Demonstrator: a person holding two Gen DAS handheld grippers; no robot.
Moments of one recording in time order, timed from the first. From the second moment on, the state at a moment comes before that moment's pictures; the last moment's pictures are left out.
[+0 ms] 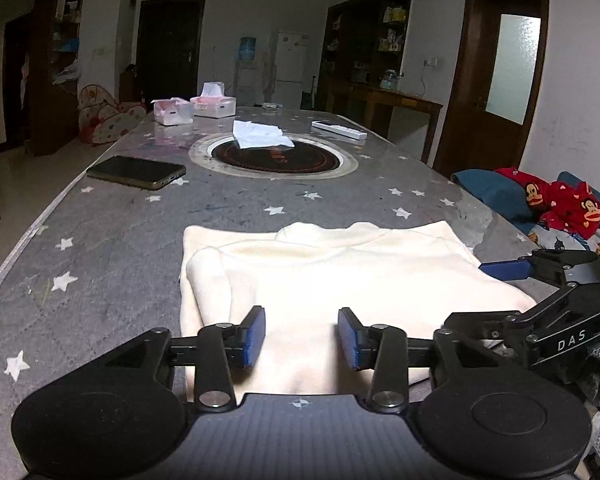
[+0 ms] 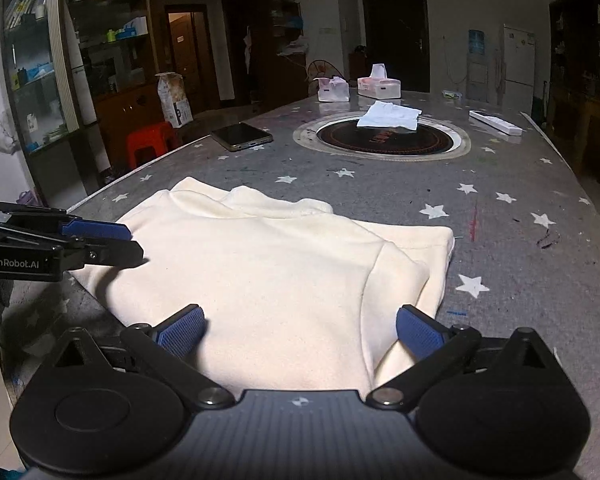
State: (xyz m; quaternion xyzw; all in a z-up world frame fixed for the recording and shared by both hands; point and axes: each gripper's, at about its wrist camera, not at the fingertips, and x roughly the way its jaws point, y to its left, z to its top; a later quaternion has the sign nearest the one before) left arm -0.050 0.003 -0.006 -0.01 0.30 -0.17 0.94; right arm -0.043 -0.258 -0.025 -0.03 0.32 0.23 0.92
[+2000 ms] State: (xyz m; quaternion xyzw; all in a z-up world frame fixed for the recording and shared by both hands) left arm -0.050 -0.004 -0.021 -0.04 0.30 -0.20 0.93; right arm -0.044 -0.267 -0.007 -0.16 0.27 0.11 0.94
